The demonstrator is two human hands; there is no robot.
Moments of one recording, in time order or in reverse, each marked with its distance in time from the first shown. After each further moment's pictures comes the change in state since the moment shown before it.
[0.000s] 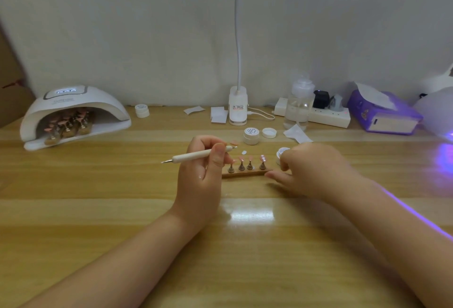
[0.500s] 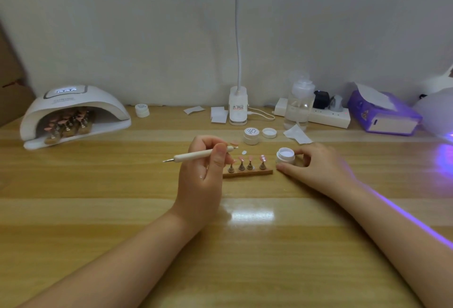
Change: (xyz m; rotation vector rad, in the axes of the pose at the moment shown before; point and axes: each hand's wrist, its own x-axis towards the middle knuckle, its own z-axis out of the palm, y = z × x) left_hand 0.000 0.004 0.000 0.019 -0.007 -0.036; right_hand 0.001 0.025 0.033 0.501 0.068 0.422
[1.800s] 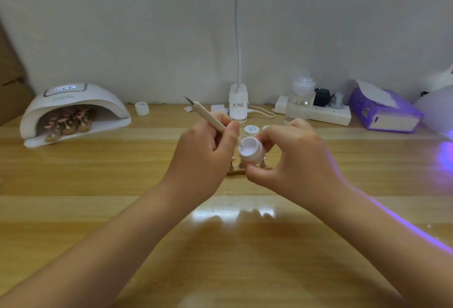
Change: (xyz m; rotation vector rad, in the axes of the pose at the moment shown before) left_hand 0.024 0.052 -0.007 0.312 -0.179 -0.037; right_hand -0.050 -0.085 -0.035 0.163 0.227 -0.435
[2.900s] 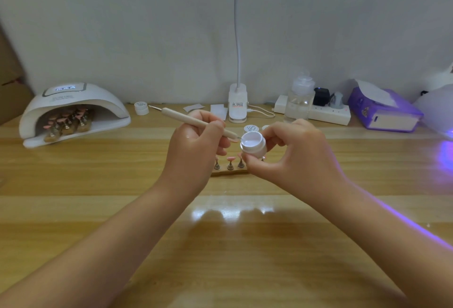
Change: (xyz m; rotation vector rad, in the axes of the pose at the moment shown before) left_hand 0.005 -0.004 0.000 -0.401 0.096 -0.234; right_hand 0.002 0.003 0.001 0.108 0.031 0.080
